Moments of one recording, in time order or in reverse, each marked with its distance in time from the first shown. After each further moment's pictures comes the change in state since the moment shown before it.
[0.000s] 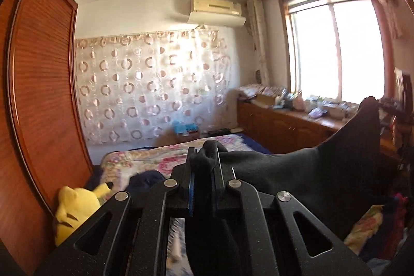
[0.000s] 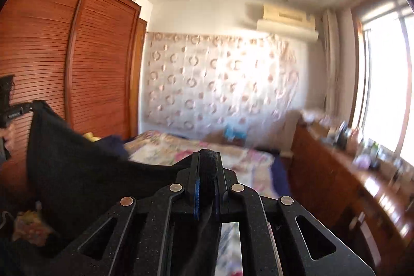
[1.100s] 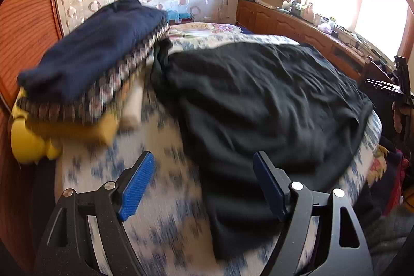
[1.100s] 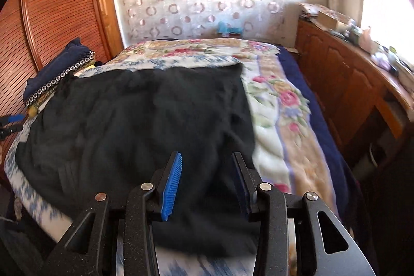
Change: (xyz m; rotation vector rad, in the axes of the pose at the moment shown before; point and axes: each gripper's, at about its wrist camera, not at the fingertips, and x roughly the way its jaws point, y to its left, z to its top) left arm 0.097 -0.025 -0.259 -0.116 0.563 -0.081; right arm 0.170 -0.058 -0.217 0.199 0.531 0.018
